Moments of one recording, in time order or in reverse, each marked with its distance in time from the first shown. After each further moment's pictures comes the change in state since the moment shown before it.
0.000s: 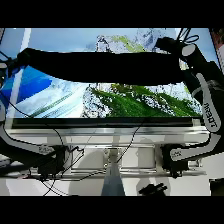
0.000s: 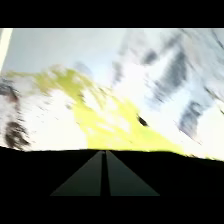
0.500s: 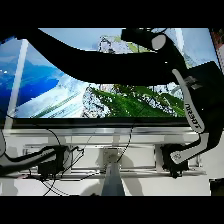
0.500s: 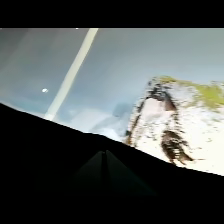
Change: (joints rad) left arm -0.153 0.367 0.095 0.034 -0.309 0.044; right arm 0.316 -0.108 0.246 0.004 0.068 0.154
